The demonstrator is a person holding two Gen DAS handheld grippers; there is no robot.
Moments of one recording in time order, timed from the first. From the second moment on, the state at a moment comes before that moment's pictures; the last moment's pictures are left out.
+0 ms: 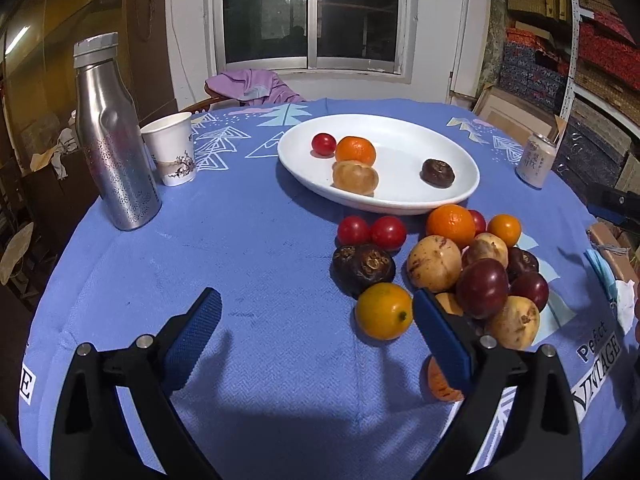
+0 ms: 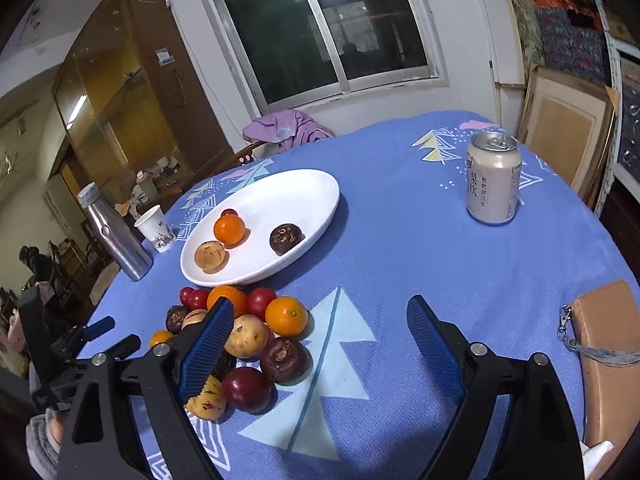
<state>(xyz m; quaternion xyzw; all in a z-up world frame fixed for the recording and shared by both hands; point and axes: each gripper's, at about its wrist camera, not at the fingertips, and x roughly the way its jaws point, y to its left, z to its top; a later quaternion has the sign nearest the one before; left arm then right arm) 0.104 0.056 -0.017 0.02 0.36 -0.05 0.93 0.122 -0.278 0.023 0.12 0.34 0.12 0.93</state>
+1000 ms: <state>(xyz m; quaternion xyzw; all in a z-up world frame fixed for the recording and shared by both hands) 0.122 0.020 -0.042 0.08 0.40 -0.13 0.90 0.120 -0.258 0.016 0.08 0.35 0.14 0.92</state>
